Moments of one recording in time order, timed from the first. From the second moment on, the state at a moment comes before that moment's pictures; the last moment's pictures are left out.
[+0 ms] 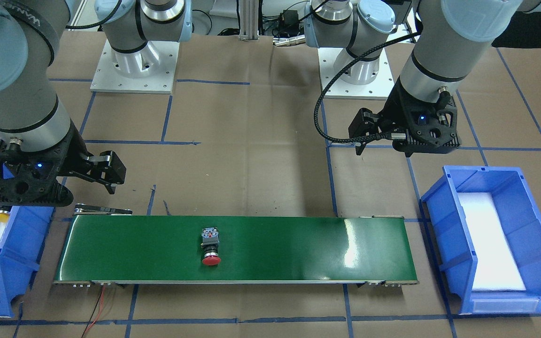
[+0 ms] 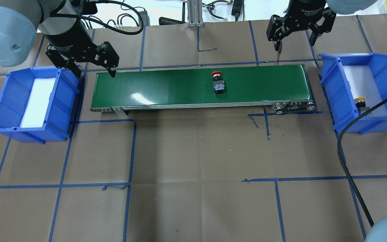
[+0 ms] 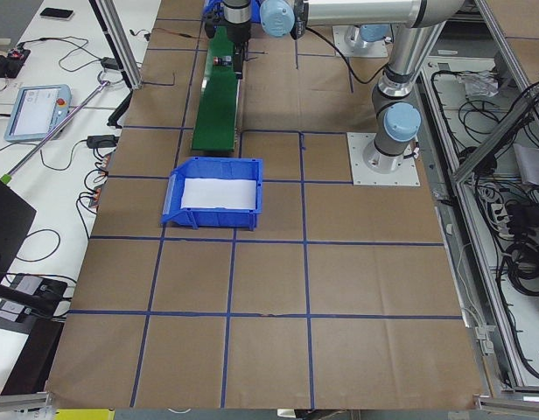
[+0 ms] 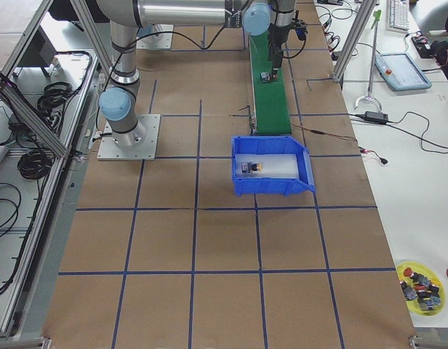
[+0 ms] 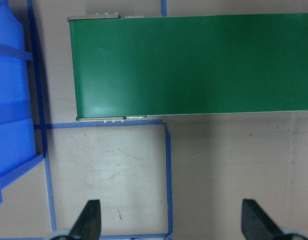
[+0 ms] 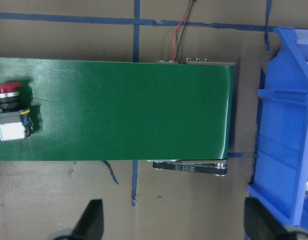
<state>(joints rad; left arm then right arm) -1.55 -1.67 -1.53 -1.51 1.57 0.06 1.57 -1.28 1.32 -1.60 -1.67 -0.03</state>
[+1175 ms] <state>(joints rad) -1.55 -1.67 -1.53 -1.51 1.57 0.06 1.57 -1.25 1.42 -1.76 -1.64 -0.03</state>
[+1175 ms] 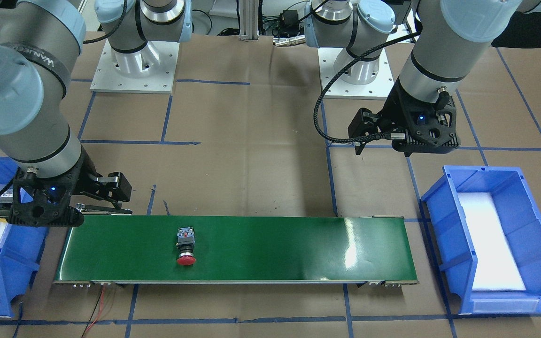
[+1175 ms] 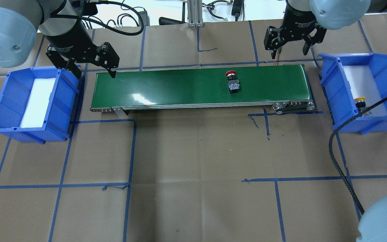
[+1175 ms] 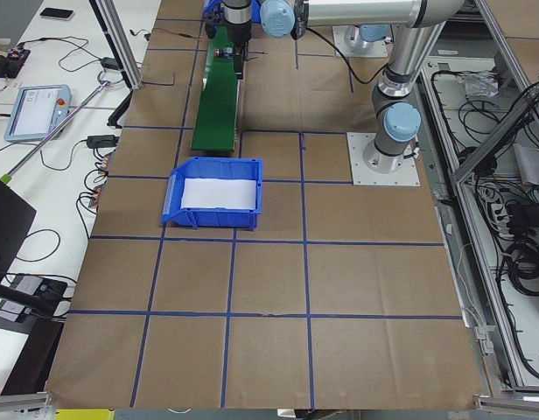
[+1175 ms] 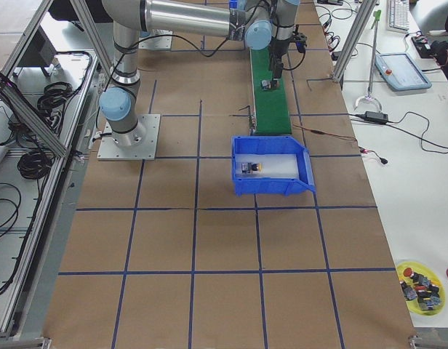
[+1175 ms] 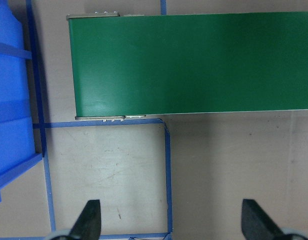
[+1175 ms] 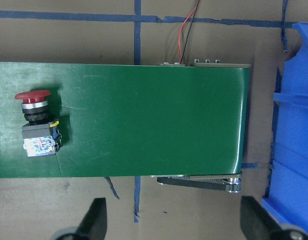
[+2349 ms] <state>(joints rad) -1.55 -1.67 -1.53 -1.51 1.57 0.06 1.57 -1.21 1.66 -2.15 -1.52 0.02</state>
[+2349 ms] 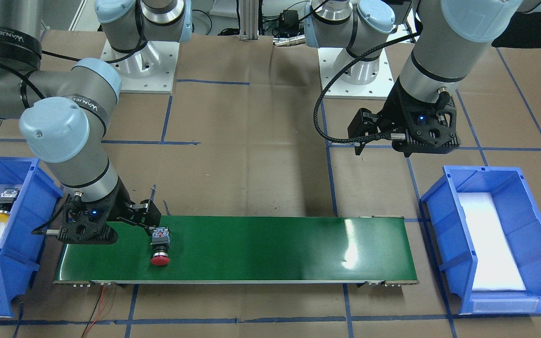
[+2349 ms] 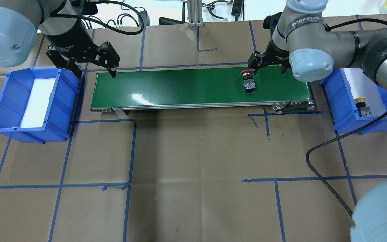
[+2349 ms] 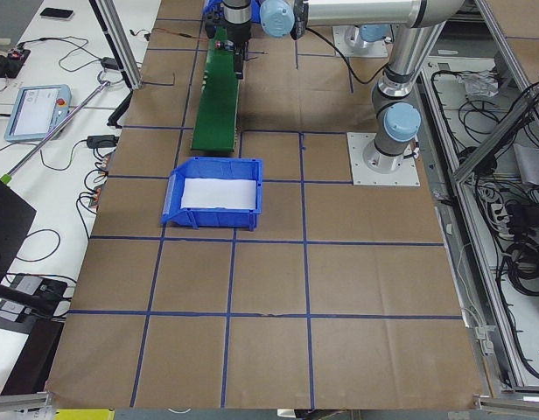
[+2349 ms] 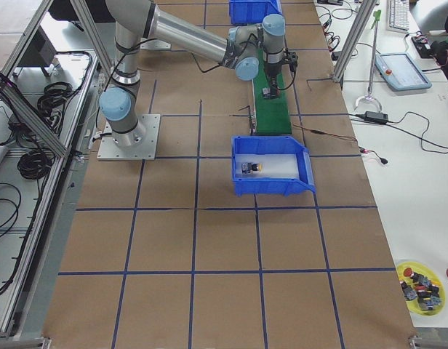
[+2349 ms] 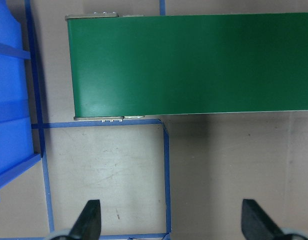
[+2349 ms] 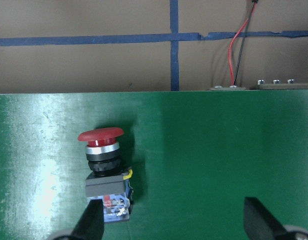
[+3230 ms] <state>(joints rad) -1.55 -1.67 -1.54 -1.51 1.57 0.05 1.57 -1.10 1.65 -2.18 -1.48 0.01</state>
